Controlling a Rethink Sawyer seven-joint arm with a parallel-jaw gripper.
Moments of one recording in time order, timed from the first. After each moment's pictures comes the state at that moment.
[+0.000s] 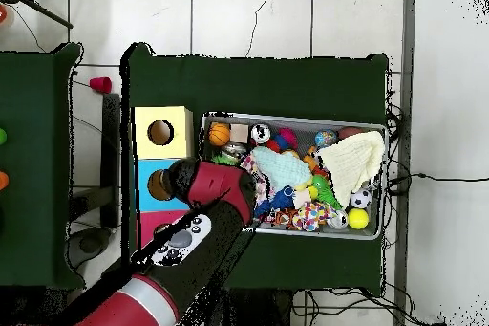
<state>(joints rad) 0.35 -0.13 -0.69 1.44 0.33 0.90 2.78</state>
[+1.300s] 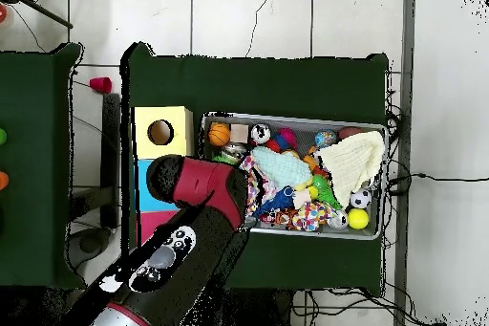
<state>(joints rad) 0.38 -0.23 -0.70 1.44 0.31 0.92 2.78</state>
